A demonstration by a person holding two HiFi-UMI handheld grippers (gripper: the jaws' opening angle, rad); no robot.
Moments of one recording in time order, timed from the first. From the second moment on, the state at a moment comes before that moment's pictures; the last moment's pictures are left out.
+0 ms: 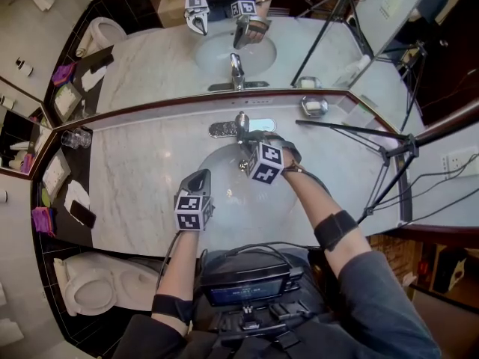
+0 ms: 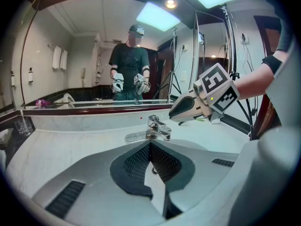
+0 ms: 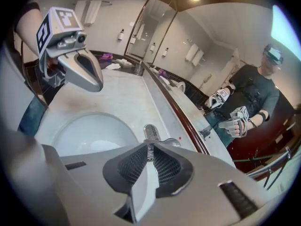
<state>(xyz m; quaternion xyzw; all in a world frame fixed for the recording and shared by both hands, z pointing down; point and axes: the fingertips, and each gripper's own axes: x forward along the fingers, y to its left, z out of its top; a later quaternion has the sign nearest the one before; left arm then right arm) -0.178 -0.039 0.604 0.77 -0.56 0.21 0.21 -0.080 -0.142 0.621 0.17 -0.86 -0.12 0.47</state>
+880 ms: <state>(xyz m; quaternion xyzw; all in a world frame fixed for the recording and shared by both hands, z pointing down) -0.175 -0.010 0.568 0.77 -0.57 0.19 0.20 0.049 -0.088 0.558 0.39 -0.88 0.21 0.20</state>
